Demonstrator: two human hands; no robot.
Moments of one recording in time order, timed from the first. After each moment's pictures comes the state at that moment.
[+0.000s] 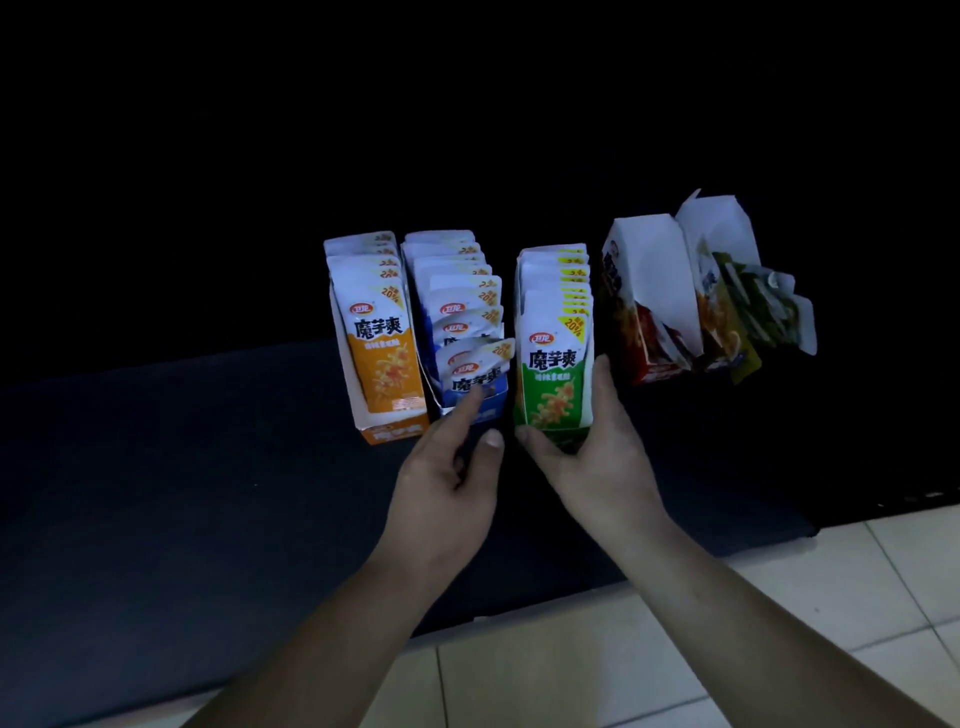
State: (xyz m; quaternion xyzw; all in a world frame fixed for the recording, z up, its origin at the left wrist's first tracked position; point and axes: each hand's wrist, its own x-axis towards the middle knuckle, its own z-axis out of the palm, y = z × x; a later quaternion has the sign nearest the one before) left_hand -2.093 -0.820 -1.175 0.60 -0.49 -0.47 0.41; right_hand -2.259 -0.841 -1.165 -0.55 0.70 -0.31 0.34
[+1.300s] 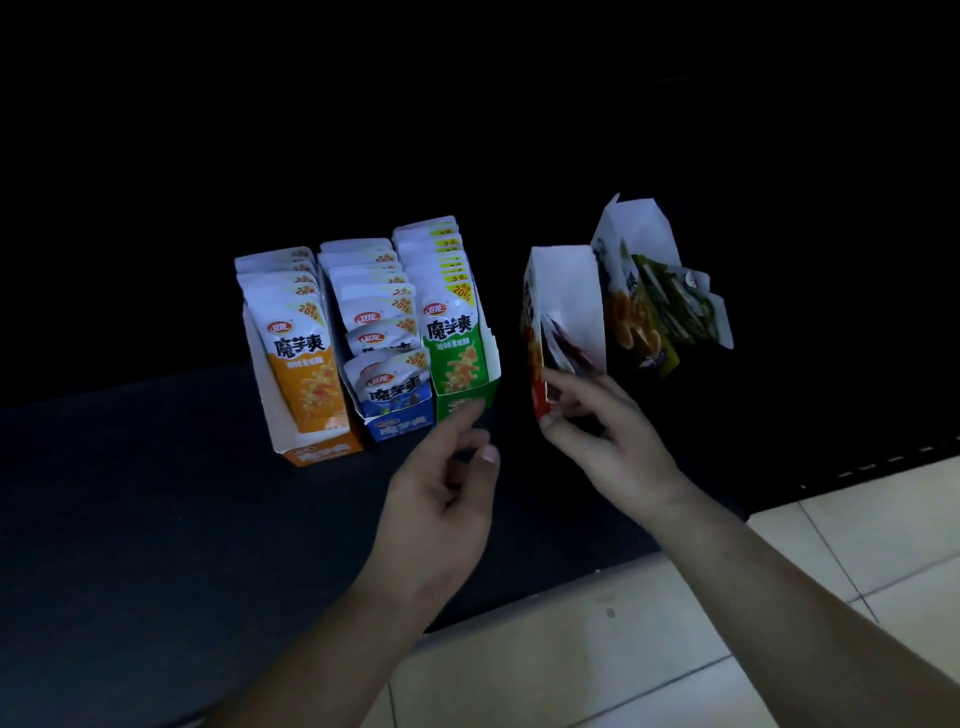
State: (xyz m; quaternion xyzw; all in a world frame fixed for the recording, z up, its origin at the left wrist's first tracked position) left_hand -2.146 -0.814 -1.162 0.53 -0.47 -0.52 0.47; right_hand -2.343 -0.852 -1.152 -0.58 0.63 -0.34 0.38
